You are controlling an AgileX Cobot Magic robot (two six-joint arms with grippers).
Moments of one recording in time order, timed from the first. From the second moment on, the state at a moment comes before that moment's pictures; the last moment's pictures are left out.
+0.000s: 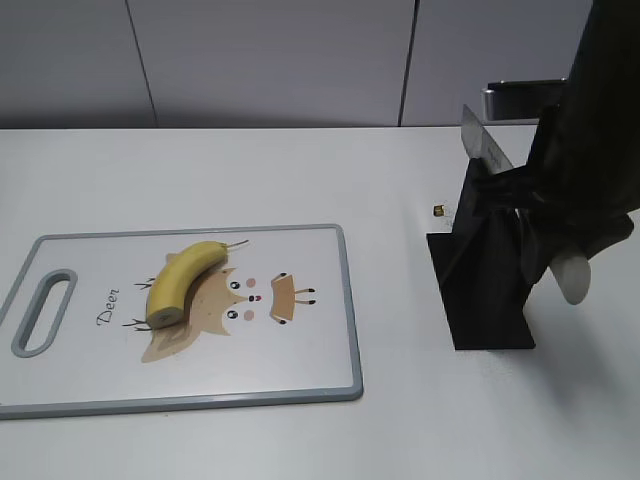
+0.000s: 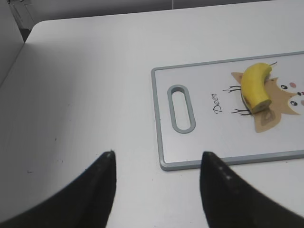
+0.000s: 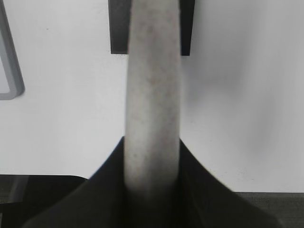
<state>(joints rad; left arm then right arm) -0.01 0.00 -0.48 -0.07 1.09 0.11 0.43 1.66 -1.21 0.06 1.20 0.42</state>
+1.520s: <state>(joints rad) -0.07 0.50 -0.74 -0.34 1.02 0.71 0.43 1.64 -1.53 0.08 1.23 -0.23</state>
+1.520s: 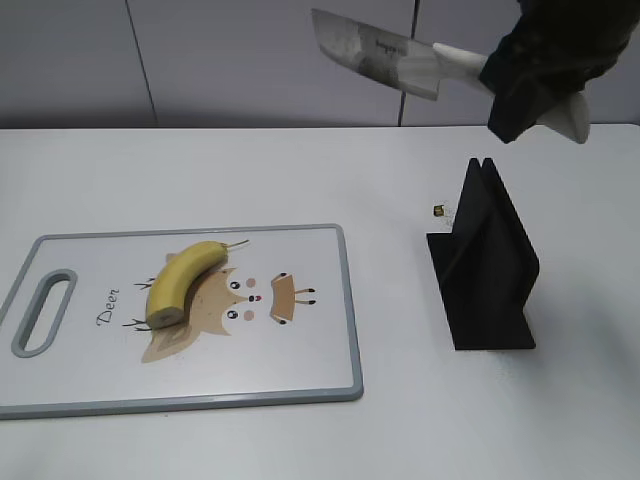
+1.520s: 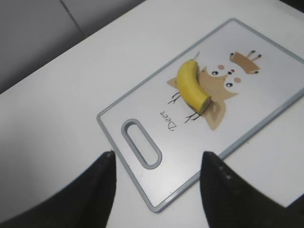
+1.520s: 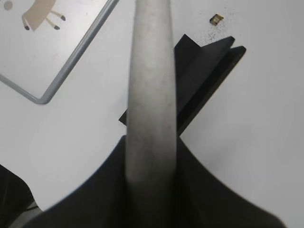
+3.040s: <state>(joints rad) -0.38 1.48 -1.13 -0.16 0.94 1.10 0.61 1.91 -1.64 0.24 1.10 -1.03</state>
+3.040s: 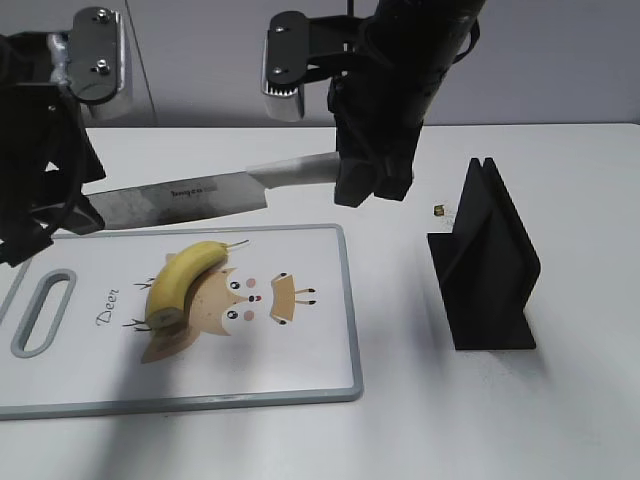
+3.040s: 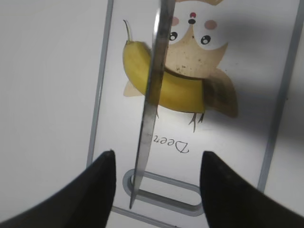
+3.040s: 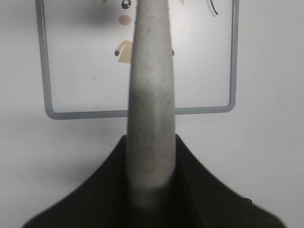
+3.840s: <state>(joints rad) -0.27 1.54 -1.13 -0.23 0.89 1.10 0.61 1.91 -1.64 0.29 1.05 -1.05</state>
